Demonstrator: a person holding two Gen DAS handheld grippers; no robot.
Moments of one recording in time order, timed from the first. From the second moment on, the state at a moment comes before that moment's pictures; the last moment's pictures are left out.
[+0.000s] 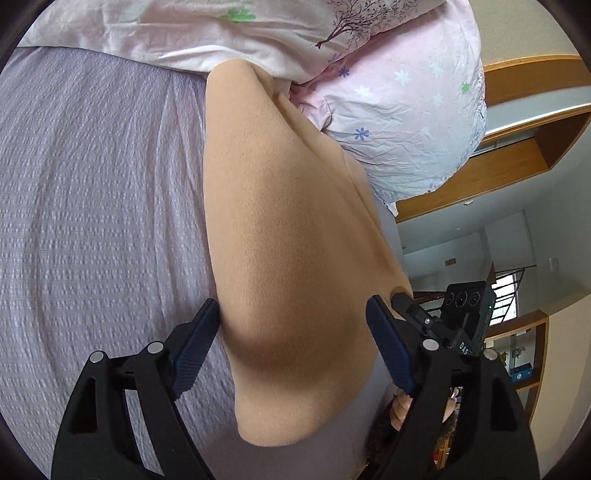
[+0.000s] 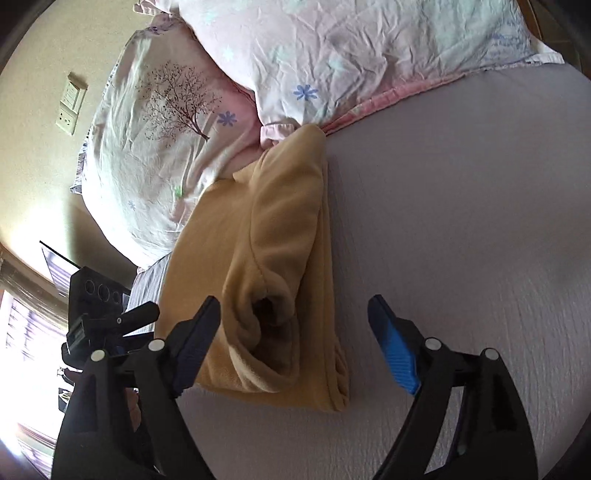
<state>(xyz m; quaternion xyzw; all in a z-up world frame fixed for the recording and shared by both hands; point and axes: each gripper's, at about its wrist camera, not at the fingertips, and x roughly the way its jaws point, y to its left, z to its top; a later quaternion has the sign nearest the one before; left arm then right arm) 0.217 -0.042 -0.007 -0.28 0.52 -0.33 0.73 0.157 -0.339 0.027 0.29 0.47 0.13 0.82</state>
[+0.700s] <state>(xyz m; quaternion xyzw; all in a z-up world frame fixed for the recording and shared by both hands) 0.128 0.052 0.024 -0.20 0.43 -0.26 0.84 0.116 -0.249 0.053 0.22 0.43 0.20 0.85</state>
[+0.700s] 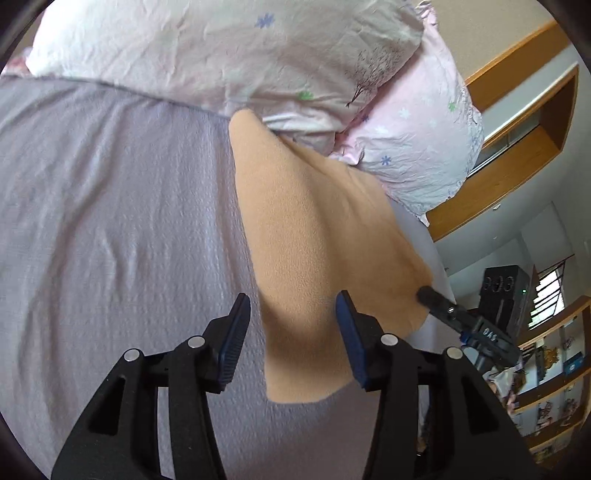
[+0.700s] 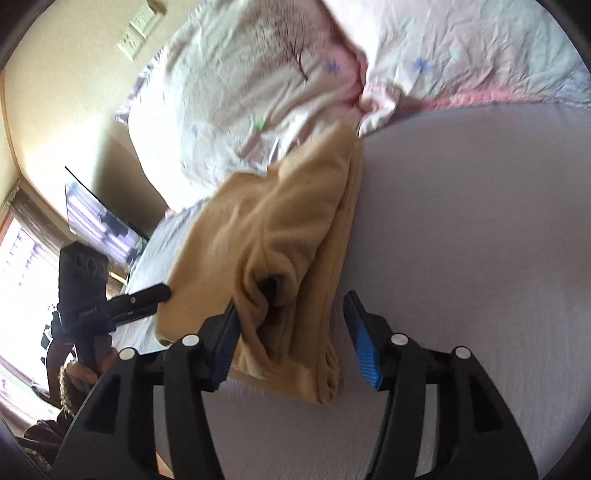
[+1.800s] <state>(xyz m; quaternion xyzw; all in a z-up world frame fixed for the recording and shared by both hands) 0.069 0.006 -0.009 0.04 0.48 -0.09 0.87 0.051 -0.182 0.019 0.03 0.49 0.09 0.87</state>
